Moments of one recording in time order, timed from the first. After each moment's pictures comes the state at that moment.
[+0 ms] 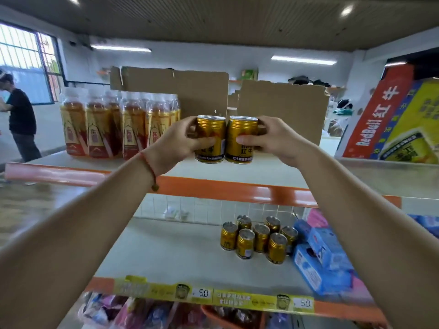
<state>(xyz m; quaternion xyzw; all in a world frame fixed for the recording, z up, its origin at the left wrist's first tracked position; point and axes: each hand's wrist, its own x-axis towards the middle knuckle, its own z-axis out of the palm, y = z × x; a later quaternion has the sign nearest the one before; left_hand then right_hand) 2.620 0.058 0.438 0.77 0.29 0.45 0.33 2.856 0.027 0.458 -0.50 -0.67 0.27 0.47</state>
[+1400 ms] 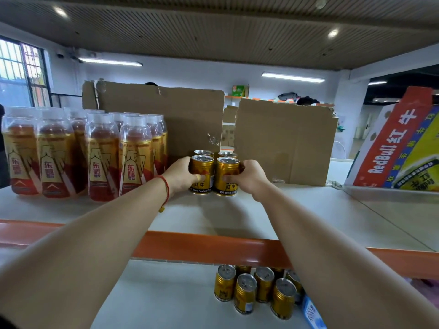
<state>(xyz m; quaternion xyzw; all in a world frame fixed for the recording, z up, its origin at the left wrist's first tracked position) 2.666 0.232 0.408 0.75 0.47 0.37 0.28 2.858 0.191 0.411 -0.66 -0.57 0.20 0.45</state>
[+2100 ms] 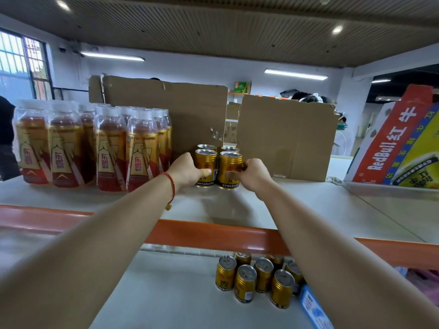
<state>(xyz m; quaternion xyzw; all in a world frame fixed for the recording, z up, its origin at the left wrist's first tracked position) 2.669 0.208 0.408 0.72 0.50 0.39 0.28 2.850 0.166 0.410 -0.68 -0.56 0.19 0.43</state>
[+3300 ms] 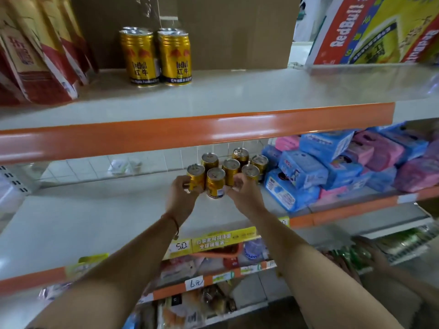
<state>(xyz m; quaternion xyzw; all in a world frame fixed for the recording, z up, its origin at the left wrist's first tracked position) 2.719 0.126 0.125 0.68 0.49 0.35 0.42 2.880 0.043 0.138 -0.78 -0.41 0.22 0.42</state>
